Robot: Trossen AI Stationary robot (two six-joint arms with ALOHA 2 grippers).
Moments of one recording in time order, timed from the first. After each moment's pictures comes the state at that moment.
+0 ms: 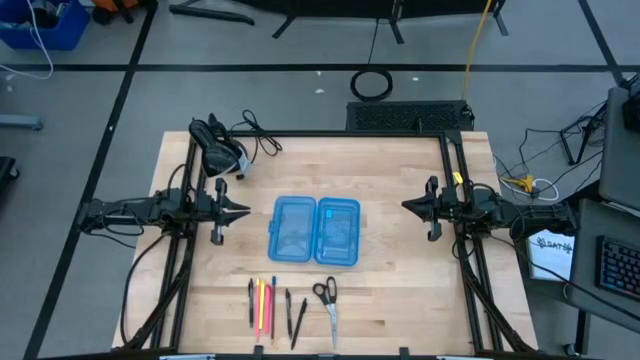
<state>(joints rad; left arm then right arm) -0.02 0.01 0.01 0.04 -0.03 0.07 0.00 0.01 0.02 0.08 0.10 0.14</state>
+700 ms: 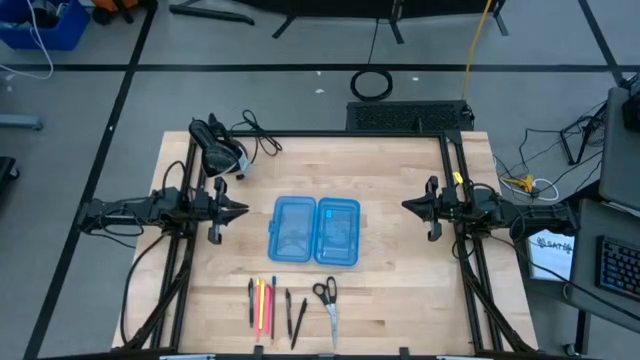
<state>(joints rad) -0.02 0.01 0.01 0.11 -0.02 -0.03 0.00 0.01 0.01 0.09 0.10 0.14</state>
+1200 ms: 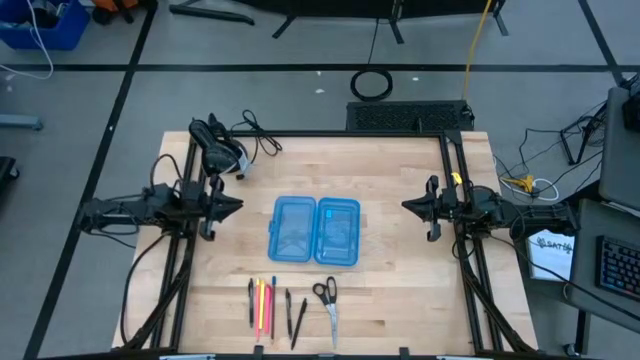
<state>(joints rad) -0.05 0.02 0.10 0.10 -0.05 -0.14 0.00 0.01 0.01 0.08 0.11 0.08</state>
